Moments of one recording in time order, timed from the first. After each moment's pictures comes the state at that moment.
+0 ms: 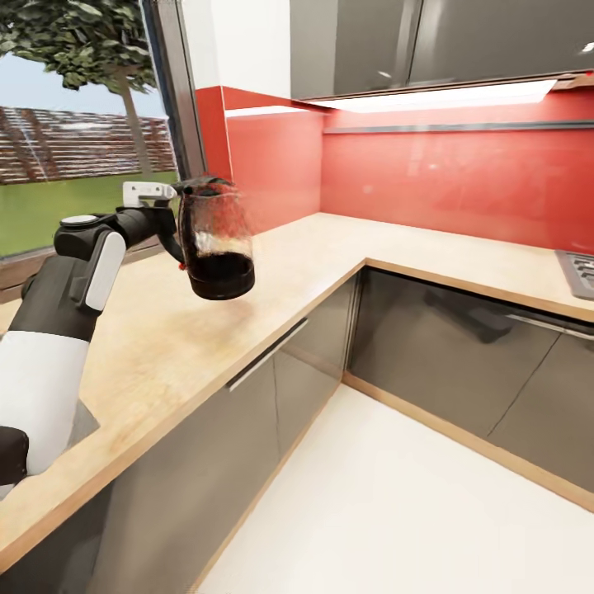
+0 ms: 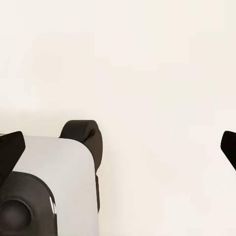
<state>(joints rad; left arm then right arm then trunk) -1.30 0.24 -0.17 -1.13 0.29 0.65 -0.03 -0.29 -0.38 0.34 0.05 -0.47 -0.14 0.56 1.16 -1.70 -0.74</state>
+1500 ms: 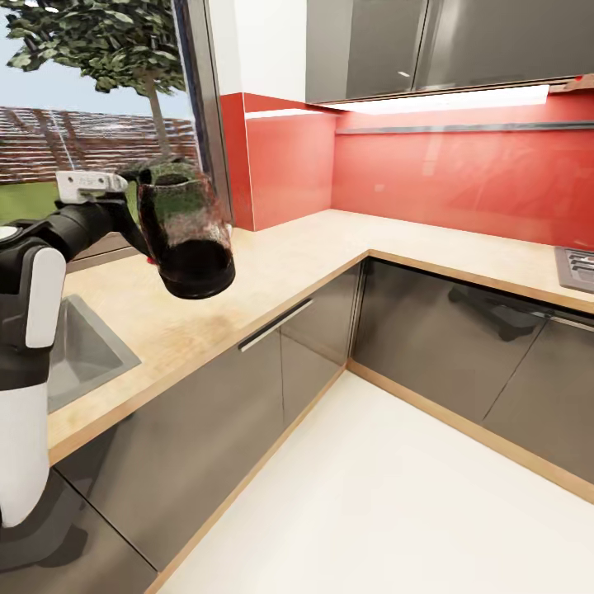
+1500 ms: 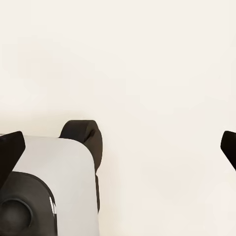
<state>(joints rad) -1.12 0.32 -0.03 -1.57 0.30 0.76 -0.03 -0.29 -0.38 0.34 0.05 -0.47 -0.14 0.56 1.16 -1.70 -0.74</state>
